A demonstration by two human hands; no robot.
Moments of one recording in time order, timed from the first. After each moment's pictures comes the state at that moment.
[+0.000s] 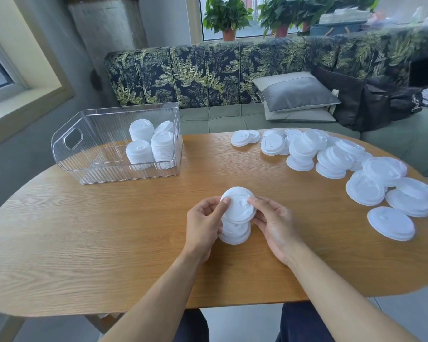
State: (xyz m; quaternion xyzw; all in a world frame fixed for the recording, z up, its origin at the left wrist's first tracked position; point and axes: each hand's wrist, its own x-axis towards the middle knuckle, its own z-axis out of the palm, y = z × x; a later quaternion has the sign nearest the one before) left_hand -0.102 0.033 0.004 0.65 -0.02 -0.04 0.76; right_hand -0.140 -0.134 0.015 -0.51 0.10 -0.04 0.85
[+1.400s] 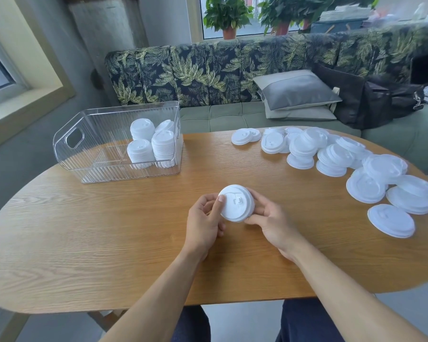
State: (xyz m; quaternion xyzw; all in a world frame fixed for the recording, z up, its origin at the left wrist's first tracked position) left_hand -0.101 0.033 0.005 0.69 -0.03 -0.02 0.72; right_hand -0.141 -0.142 0.021 -0.74 0.04 0.02 0.67
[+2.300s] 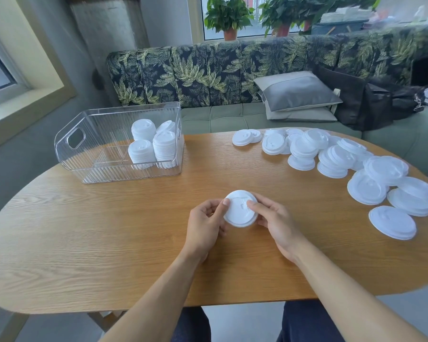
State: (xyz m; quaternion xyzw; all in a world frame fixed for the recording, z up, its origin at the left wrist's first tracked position) left_hand -0.103 0.037 0.003 0.69 -0.06 -0.04 0.72; right_hand -0.140 -0.139 0.025 -0.65 0.05 0.00 0.76
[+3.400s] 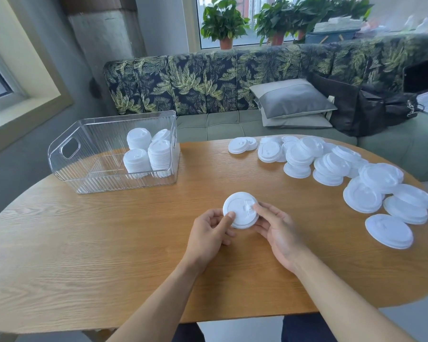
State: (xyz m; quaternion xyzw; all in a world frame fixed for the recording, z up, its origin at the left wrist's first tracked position) left_hand -0.102 0.026 0.006 0.71 -0.08 -0.09 0.69; right_hand -0.132 -0.151 0.013 -0.53 0.12 -0.02 0.84
